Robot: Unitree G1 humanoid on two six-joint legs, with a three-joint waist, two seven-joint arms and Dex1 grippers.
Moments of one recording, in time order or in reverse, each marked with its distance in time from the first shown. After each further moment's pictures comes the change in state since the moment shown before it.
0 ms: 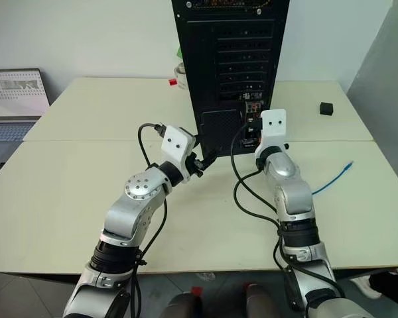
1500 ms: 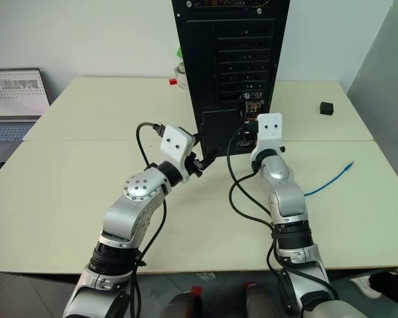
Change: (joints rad) left arm 0.009 0.001 0.000 -0.027 0.018 0.001 -0.001; right arm -0.006 0.041 0.000 0.065 -0.039 -0.062 -0.028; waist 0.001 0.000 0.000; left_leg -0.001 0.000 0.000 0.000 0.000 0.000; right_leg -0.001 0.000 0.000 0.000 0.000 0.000
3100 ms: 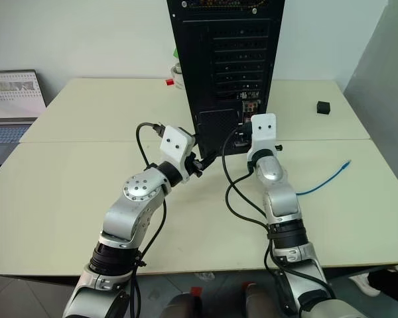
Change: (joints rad) left arm 0.002 0.000 0.000 -0.002 0.002 0.000 0.000; right arm -0.008 0.022 0.047 0.069 -0.079 -0.093 -0.015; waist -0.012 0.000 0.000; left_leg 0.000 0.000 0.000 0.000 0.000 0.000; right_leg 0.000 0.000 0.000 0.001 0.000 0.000
